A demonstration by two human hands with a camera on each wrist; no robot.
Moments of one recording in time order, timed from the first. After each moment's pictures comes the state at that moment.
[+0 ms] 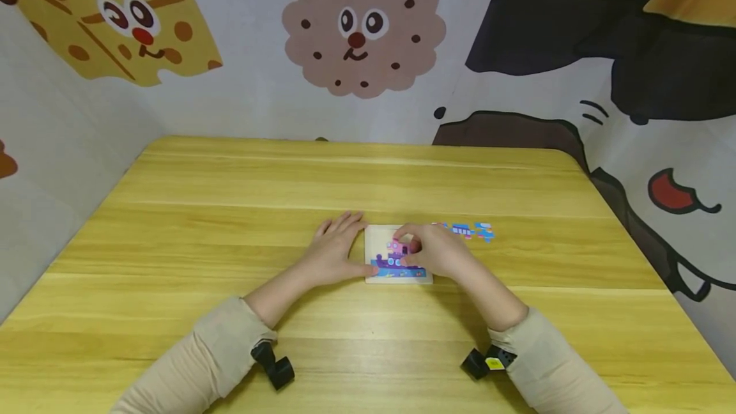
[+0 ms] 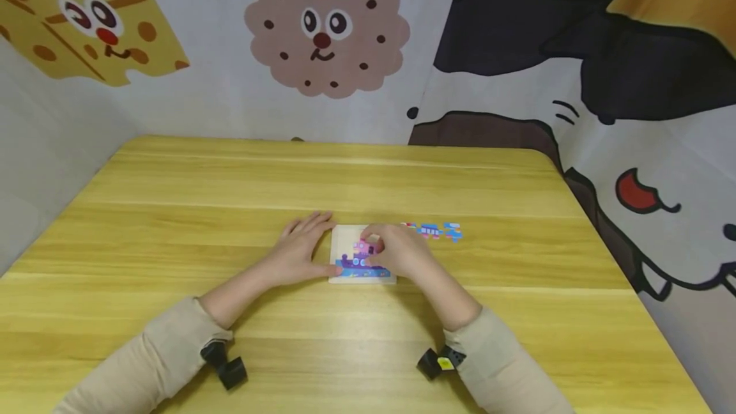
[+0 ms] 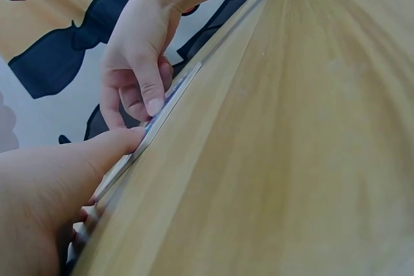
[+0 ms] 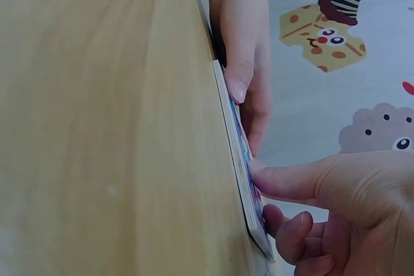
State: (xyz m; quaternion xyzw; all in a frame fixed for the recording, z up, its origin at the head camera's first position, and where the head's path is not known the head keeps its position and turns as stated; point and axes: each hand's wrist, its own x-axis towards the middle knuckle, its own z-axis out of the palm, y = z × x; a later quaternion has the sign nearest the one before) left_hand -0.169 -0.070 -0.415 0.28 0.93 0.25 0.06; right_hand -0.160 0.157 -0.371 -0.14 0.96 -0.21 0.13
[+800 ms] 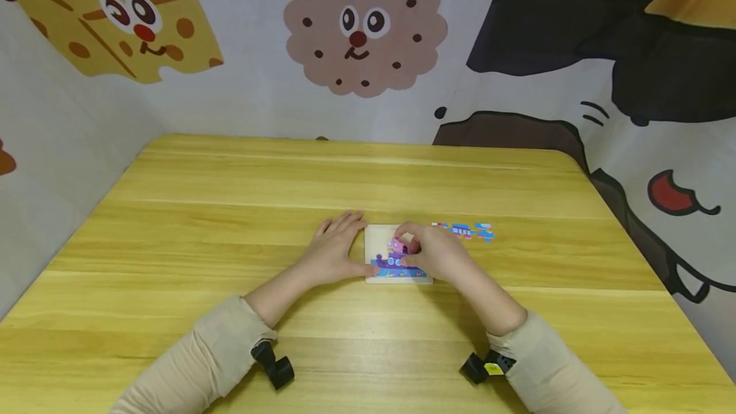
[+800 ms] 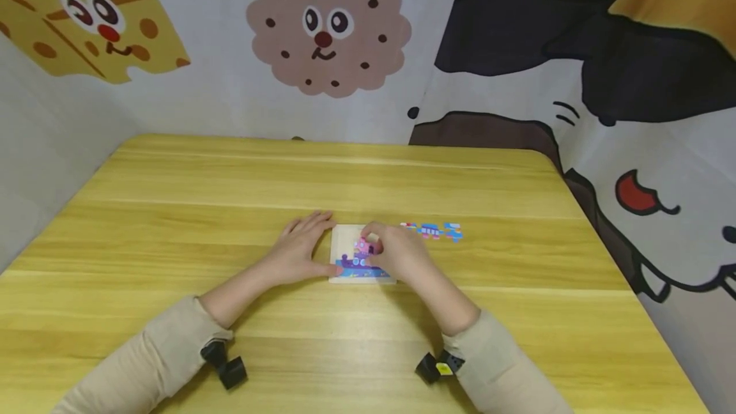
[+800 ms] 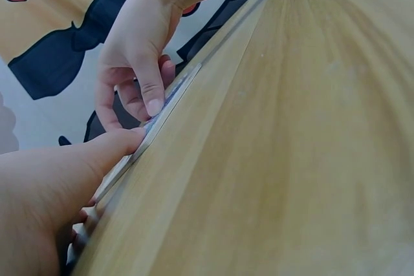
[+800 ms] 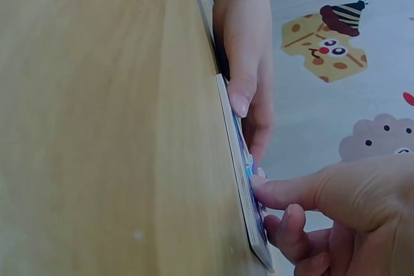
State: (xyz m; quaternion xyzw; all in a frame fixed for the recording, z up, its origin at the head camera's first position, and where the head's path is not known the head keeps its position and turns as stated) left_hand -0.166 -0.068 -0.412 0.27 0.93 0.25 0.06; right_hand -0.151 0.154 -0.371 -0.12 0.96 -0.22 0.11
